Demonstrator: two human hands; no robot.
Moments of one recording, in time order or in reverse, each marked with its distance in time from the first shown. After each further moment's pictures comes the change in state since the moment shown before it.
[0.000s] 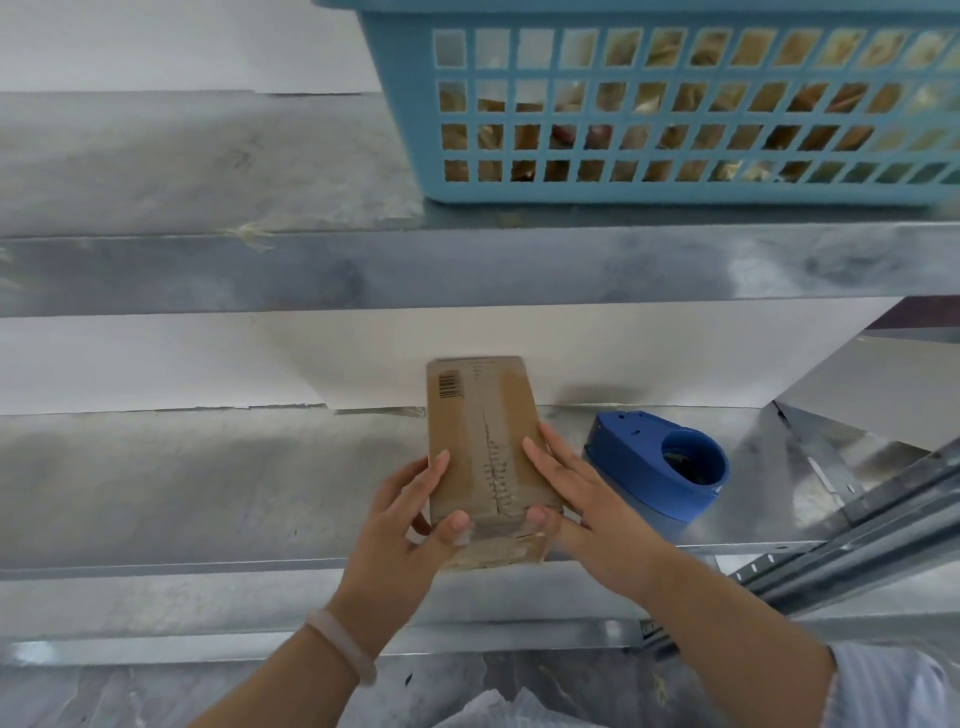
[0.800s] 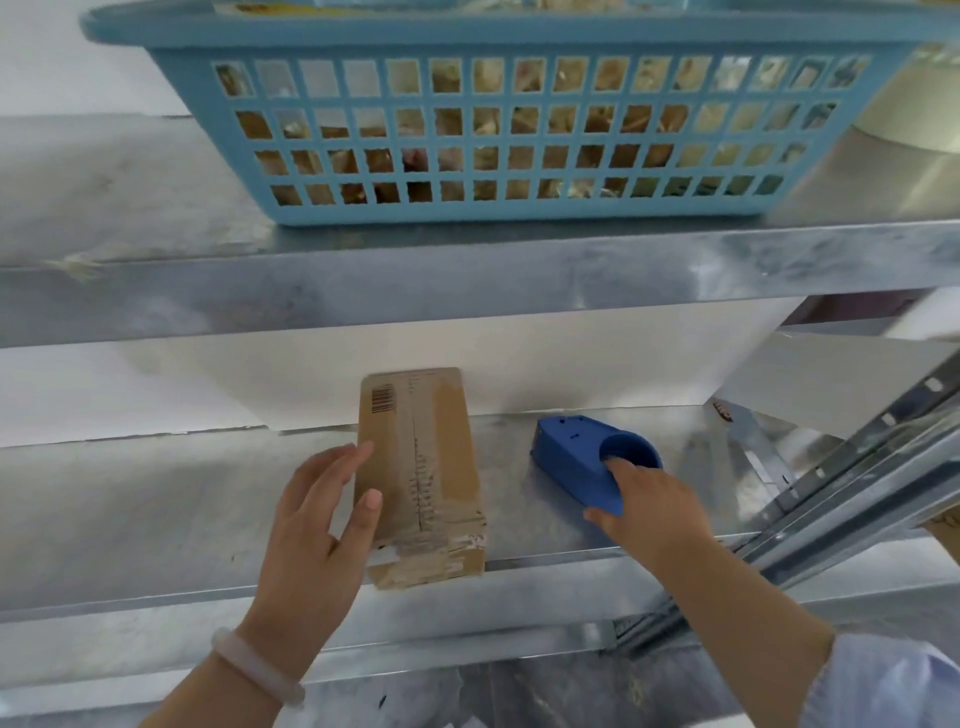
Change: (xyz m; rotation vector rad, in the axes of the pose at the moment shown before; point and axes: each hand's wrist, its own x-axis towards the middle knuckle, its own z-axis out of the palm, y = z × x) left_hand 0.009 0.031 -0.002 0.190 0.195 0.133; right_hand -0.025 0.083 -0.074 -0.815 0.273 0.385
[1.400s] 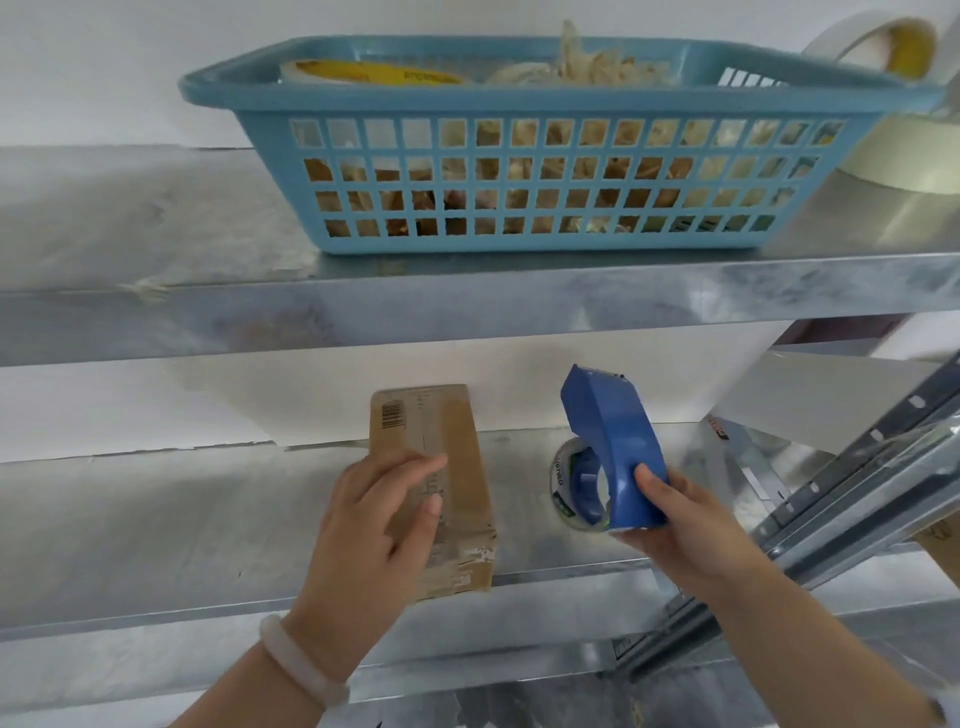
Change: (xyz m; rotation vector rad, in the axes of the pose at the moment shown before) left_hand 0.008 0.045 0.000 0.030 -0.062 0.199; right_hand -0.038 -0.009 -0.049 1.923 -0.218 0.255
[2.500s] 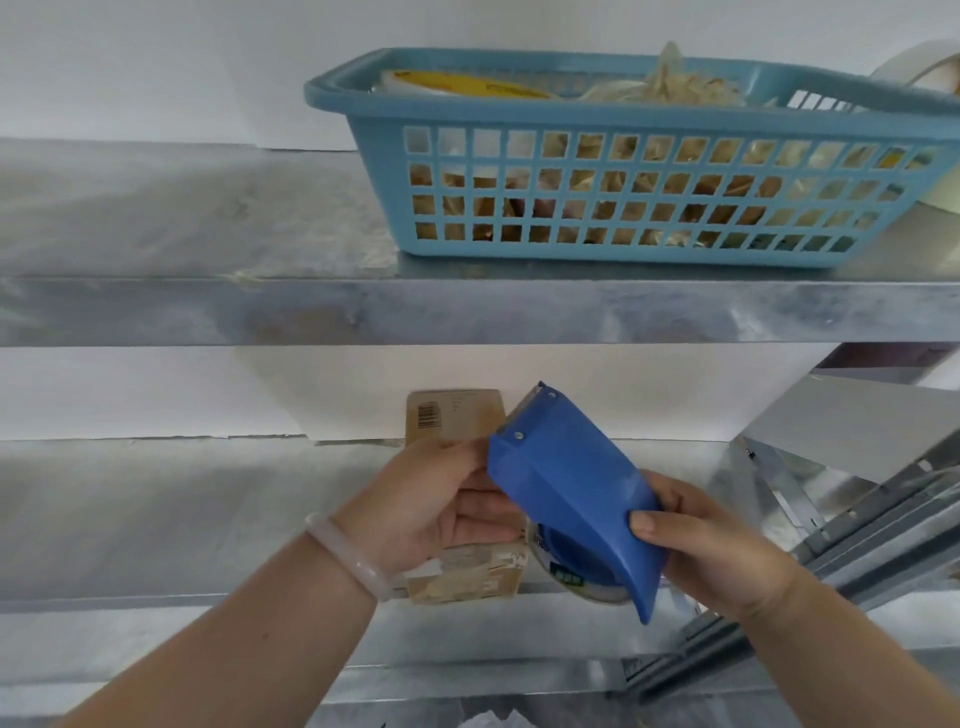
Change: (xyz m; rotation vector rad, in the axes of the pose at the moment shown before) left_hand 0.056 0.046 -0.021 -0.935 -0.491 -0.906; right_hand -0.019 -0.020 0.053 -0.383 -0.489 -0.051
